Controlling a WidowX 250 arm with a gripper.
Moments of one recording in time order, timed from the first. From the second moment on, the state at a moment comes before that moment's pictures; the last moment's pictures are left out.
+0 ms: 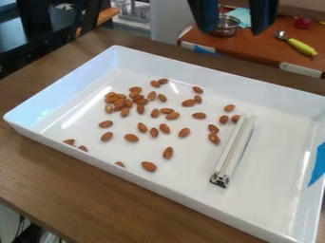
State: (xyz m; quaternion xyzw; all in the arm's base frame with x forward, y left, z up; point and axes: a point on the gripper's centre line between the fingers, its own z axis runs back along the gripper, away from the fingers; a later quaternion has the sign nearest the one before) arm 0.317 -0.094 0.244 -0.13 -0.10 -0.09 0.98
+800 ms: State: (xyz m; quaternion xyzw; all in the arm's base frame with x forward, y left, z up) arm 0.349 -0.094 0.165 -0.05 -0.11 -0.05 0.99
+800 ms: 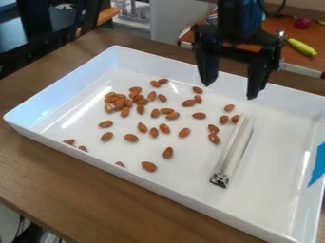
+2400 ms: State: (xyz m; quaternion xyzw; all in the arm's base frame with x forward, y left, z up) arm 0.343 -0.124 0.081 -0.04 -0.11 0.03 0.99
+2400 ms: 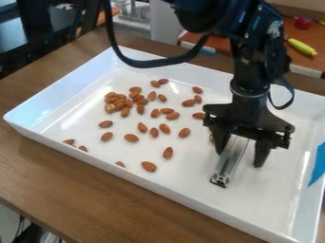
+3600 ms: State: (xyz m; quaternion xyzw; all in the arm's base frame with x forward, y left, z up) arm 0.343 -0.002 0.076 -0.05 -0.09 0.01 0.99
